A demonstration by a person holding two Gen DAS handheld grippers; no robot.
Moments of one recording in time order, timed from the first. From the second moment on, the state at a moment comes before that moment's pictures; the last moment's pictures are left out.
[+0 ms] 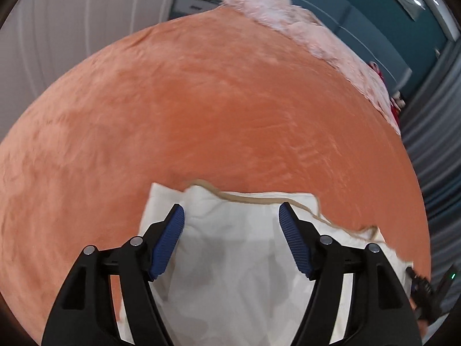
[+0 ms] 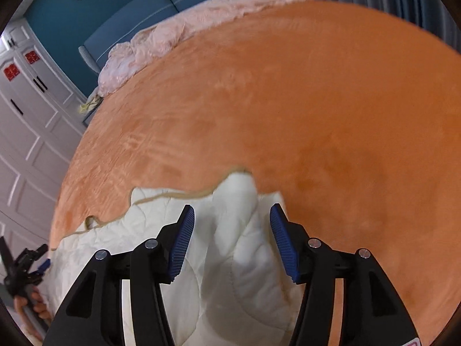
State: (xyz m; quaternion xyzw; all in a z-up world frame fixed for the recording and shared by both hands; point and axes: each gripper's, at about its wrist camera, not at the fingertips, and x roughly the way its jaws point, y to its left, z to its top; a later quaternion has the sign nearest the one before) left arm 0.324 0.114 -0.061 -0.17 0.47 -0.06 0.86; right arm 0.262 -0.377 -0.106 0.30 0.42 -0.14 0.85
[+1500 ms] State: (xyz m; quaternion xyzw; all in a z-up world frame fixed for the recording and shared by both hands) left arm 0.225 0.160 -0.070 -0.15 0.47 -0.03 0.87; right arm 0.106 -0.364 -0.087 0.30 0.41 -0.15 0.85
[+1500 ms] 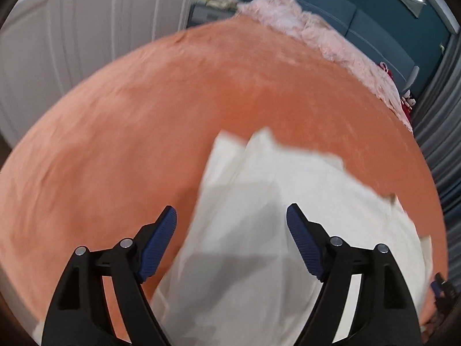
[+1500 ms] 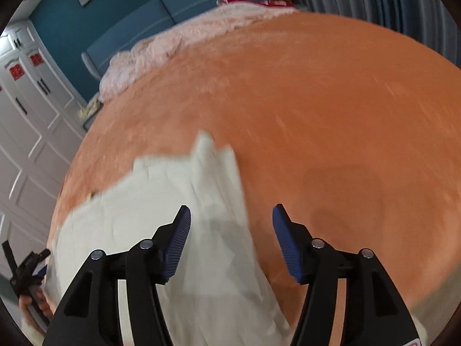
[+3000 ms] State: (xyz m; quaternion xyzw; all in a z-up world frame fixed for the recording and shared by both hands) left arm 0.099 0.201 -0.077 -0.24 0.49 -0.04 0.84; right arm 0.130 -0.184 -0.009 0.14 0.42 -0.01 0.90
